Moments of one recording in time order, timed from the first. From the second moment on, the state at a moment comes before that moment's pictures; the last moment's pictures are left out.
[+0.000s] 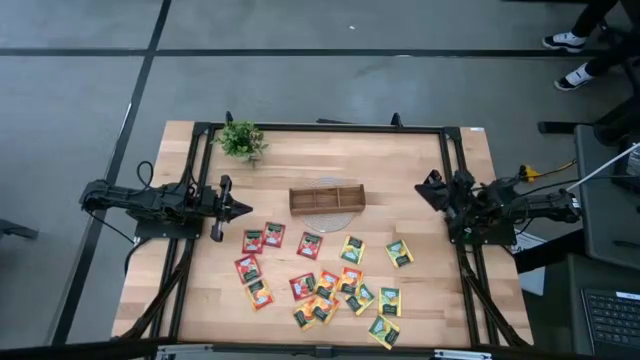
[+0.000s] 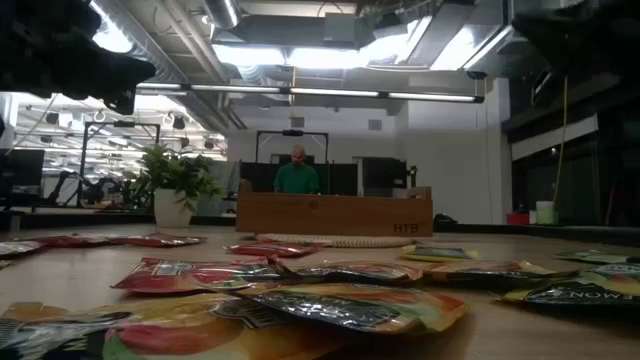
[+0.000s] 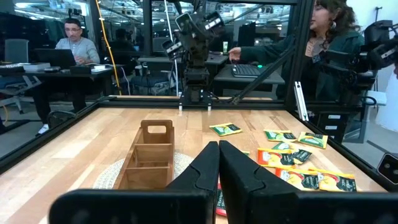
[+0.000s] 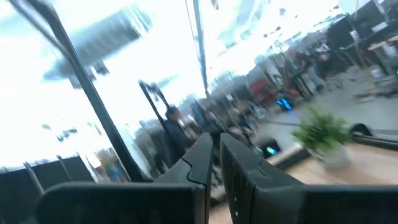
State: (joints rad) left arm -0.13 0.01 0.01 0.03 -0.13 -0.03; right arm 0.09 0.08 0.01 0.52 0.20 0.51
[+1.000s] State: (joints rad) left arm -0.13 0.01 0.01 0.03 -0.13 -0.03; right arm 0.09 0.39 0.54 0.25 0.13 0.47
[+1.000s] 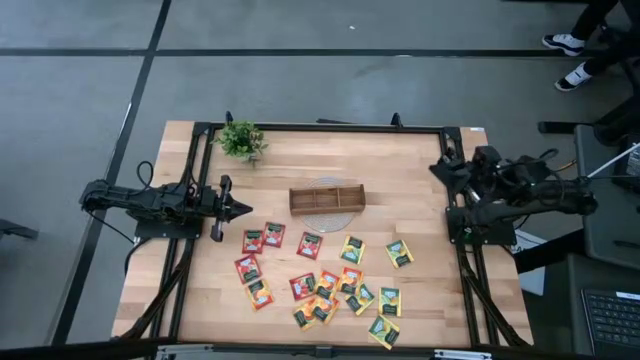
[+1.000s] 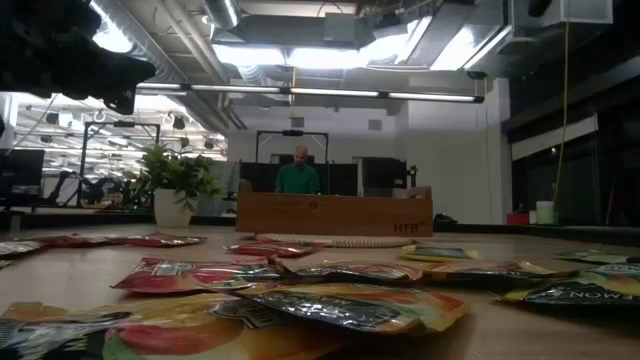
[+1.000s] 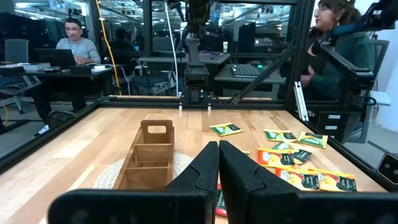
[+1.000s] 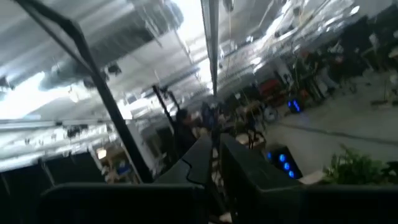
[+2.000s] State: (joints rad) left arm -0.13 0.01 0.01 0.03 -0.13 -0.03; right arm 0.15 0.91 0.79 -0.08 -0.14 0.78
